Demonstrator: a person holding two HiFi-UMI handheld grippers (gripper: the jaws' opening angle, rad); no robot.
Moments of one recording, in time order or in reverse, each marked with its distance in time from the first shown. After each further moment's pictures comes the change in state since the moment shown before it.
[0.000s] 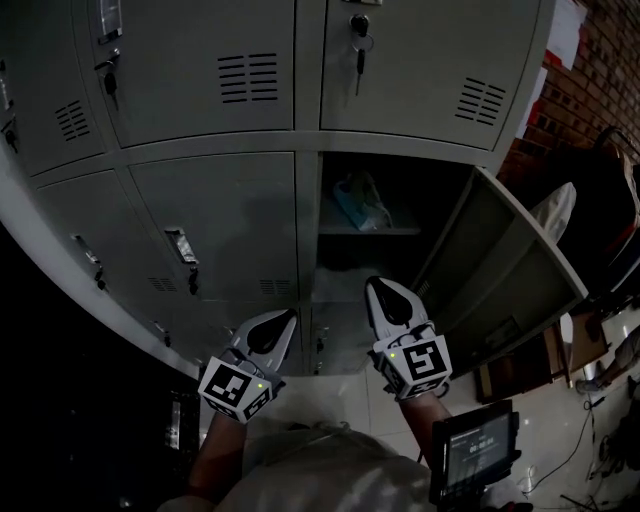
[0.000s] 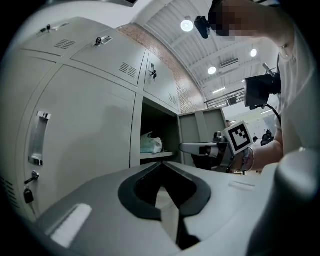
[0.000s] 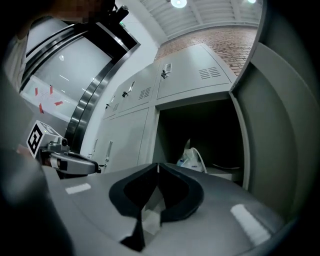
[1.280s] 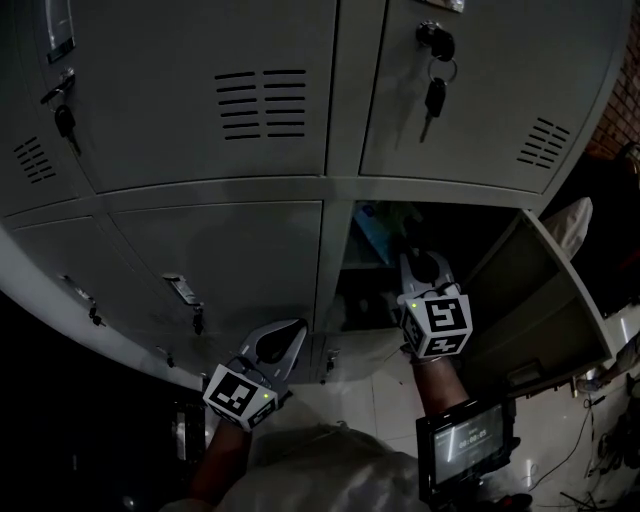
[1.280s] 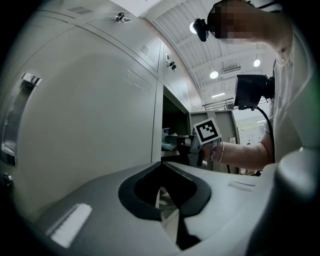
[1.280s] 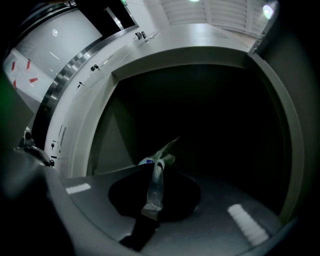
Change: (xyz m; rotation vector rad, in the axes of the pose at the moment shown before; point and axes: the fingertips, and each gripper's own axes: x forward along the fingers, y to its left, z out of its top) left arm 0.044 0.063 -0.010 -0.064 0.032 -0.093; right arm 0.119 -0.102 0.010 -0.074 0.088 -0.185
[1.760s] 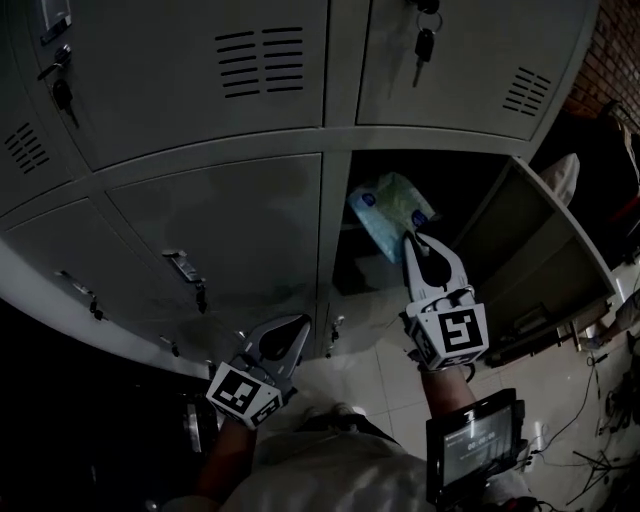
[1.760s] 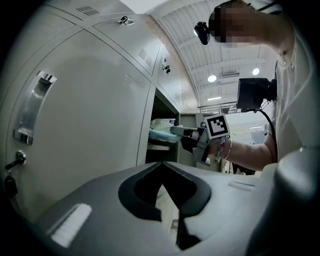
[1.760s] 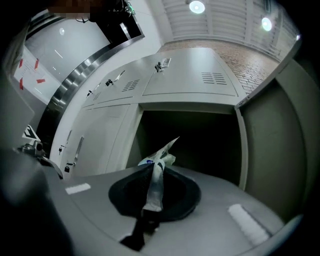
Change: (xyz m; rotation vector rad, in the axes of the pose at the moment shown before) left arm -0.038 -0.027 -0.015 -0.055 0.017 -0.069; right arm -0.078 0.043 0.028 -0.022 -0.079 -0.034
